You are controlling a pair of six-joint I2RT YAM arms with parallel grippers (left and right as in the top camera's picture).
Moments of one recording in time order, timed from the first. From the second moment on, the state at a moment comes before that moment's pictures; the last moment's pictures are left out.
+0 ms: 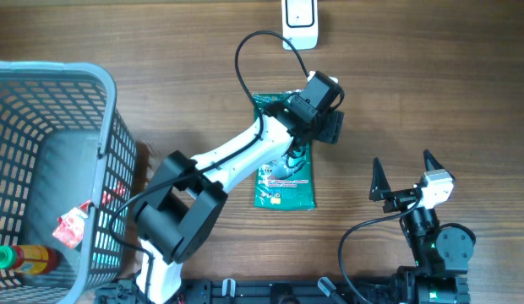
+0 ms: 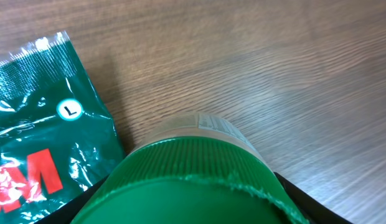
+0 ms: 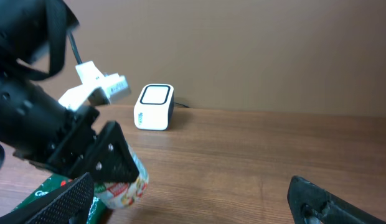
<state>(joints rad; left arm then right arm) -0.76 2.02 1.47 -0.40 0.05 -0.44 -0.07 0.01 0.01 0.01 -0.23 0.01</state>
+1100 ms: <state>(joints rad) -0.84 1.91 1.63 -0.77 -0.18 -0.32 -0.06 0.01 0.01 0.01 -0.23 0.01</state>
